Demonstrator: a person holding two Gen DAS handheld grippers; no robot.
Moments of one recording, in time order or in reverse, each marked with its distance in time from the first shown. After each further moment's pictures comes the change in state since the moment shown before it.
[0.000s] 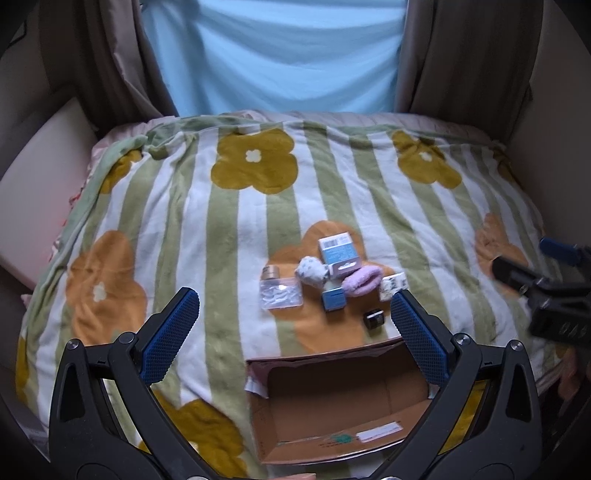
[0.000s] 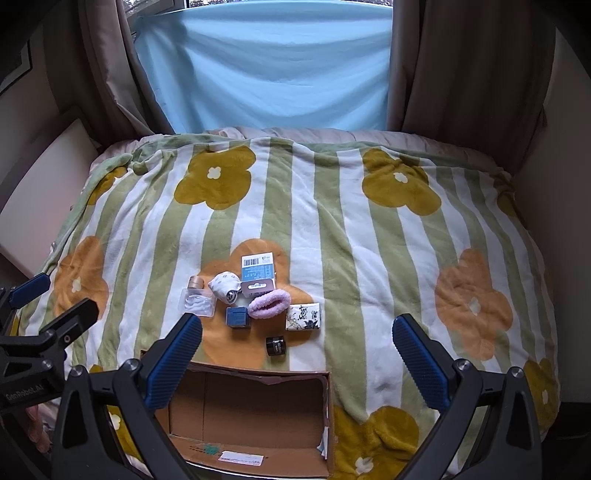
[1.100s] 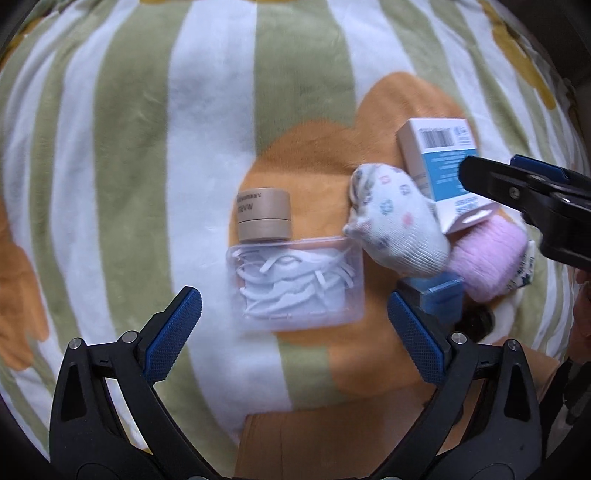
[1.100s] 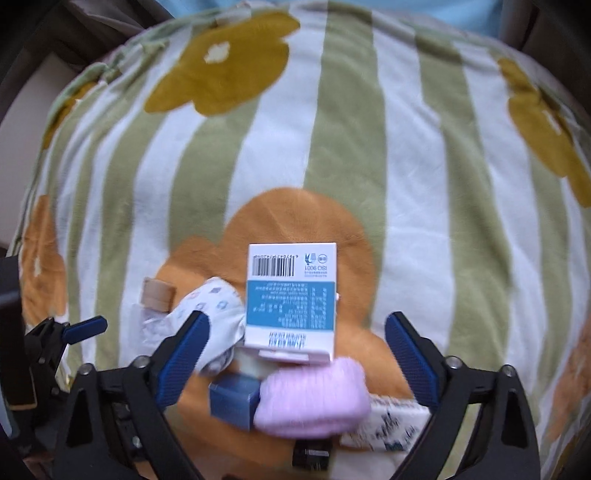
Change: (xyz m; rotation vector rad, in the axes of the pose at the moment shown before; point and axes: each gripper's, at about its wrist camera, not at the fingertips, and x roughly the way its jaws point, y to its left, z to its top) left arm 0.343 0.040 -0.028 -0.116 0.586 -0.051; right arm 0.335 0.051 0.047 -0.049 0.427 0.182
